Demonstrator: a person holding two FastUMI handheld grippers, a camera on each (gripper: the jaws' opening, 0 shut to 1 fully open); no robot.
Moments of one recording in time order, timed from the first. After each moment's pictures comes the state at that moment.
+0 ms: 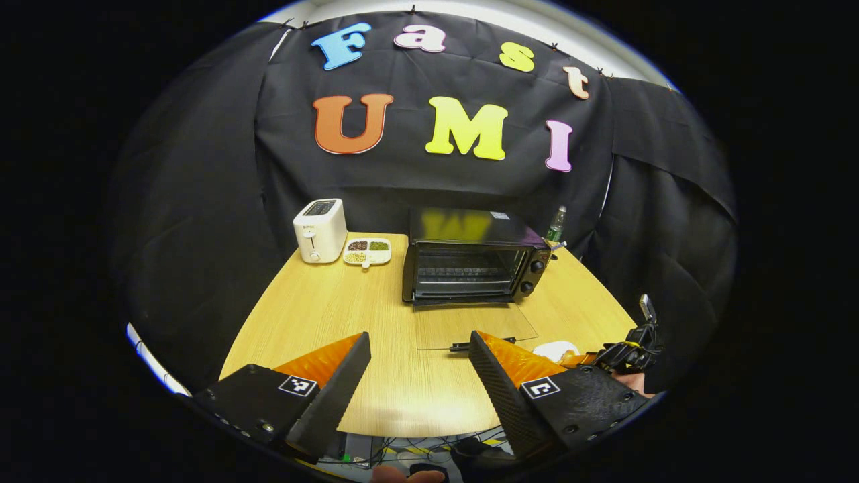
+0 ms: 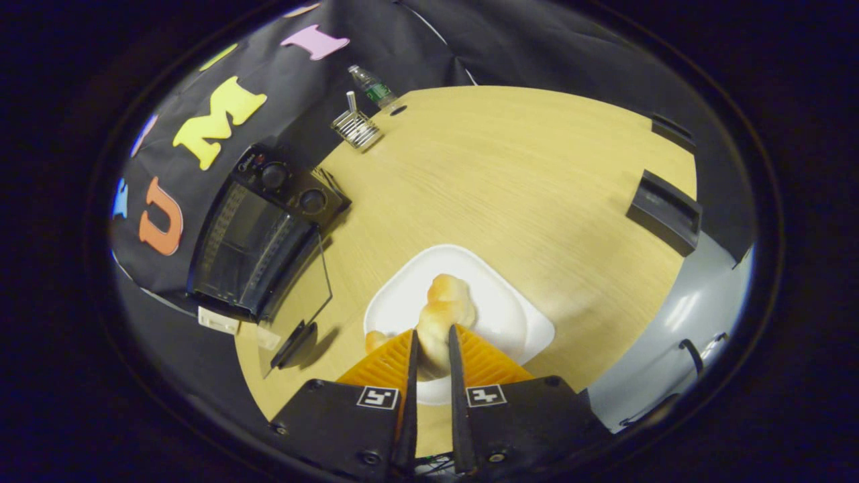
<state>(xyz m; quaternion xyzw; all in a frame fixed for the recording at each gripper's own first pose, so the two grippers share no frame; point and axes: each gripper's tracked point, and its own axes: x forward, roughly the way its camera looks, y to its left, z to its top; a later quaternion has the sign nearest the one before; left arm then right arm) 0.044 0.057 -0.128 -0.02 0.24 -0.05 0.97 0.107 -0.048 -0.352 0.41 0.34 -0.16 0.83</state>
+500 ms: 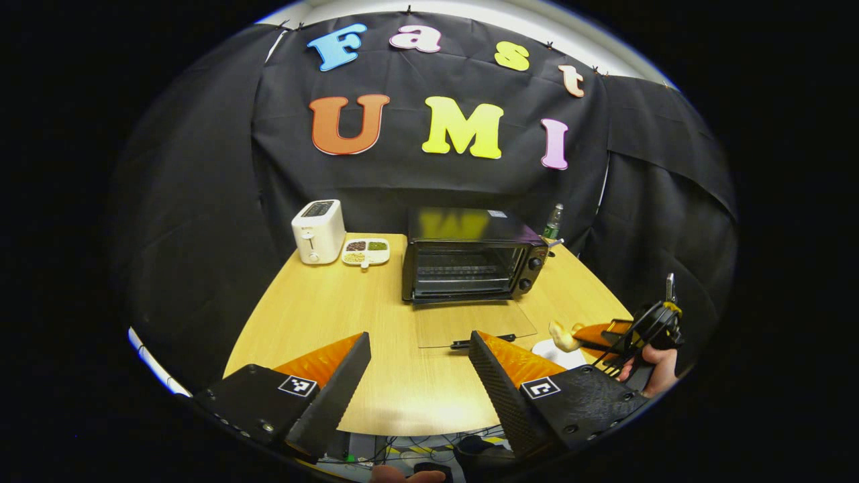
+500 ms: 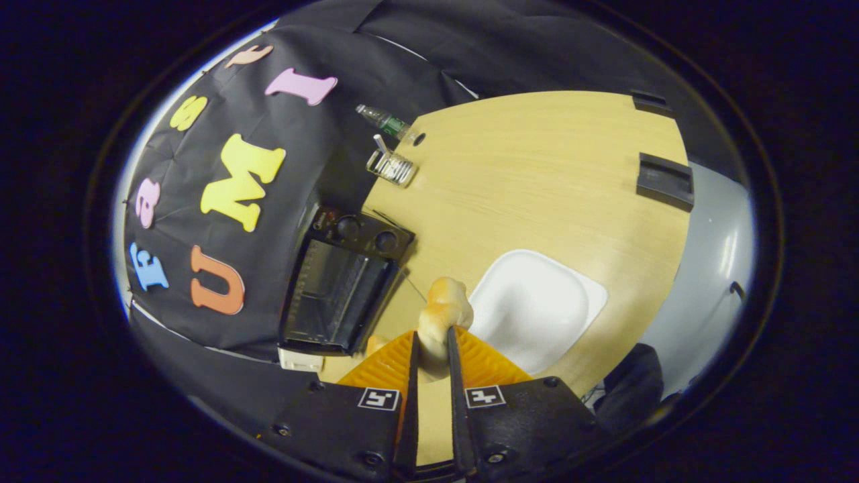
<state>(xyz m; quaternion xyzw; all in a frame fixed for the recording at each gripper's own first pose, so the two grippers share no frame) 0.036 0.074 -0.127 -0.01 0.24 -0.05 0.97 0.138 0.002 -0.254 0.52 0.24 -0.11 0.81</state>
